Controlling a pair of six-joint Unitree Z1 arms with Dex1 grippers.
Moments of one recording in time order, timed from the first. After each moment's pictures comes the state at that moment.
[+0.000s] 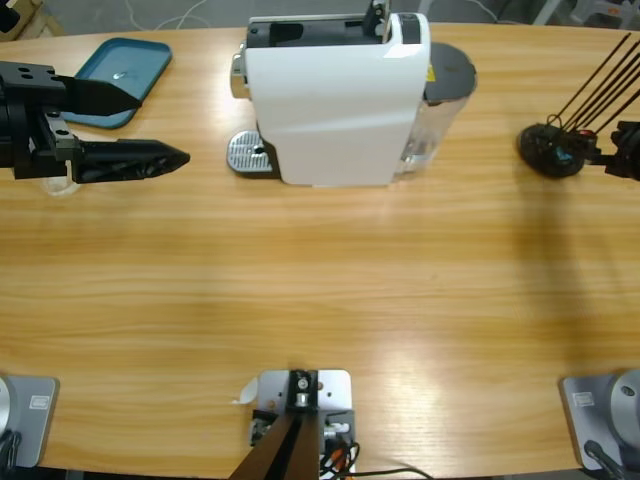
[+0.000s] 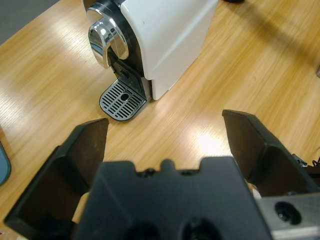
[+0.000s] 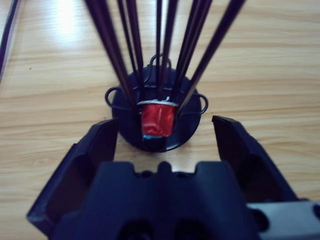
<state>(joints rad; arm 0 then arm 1) -0.77 1.28 -0.88 0.24 -0.11 0.02 0.07 1.50 -0.40 -0.34 -0.15 0.05</state>
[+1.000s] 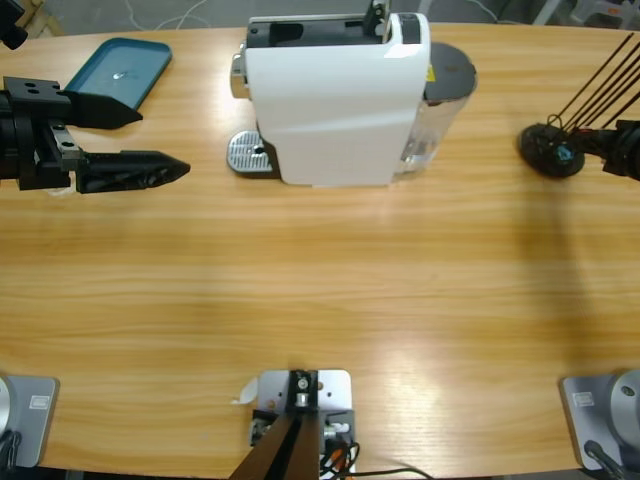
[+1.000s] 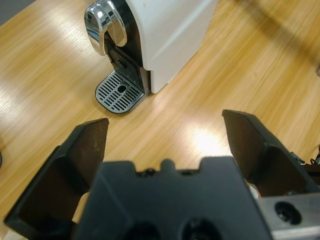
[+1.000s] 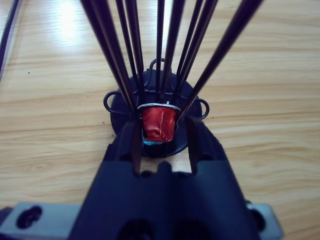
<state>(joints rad) -0.77 1.28 -0.86 0.24 -0.11 -0.01 0.06 1.53 -0.37 -0.42 -0.14 0.04</state>
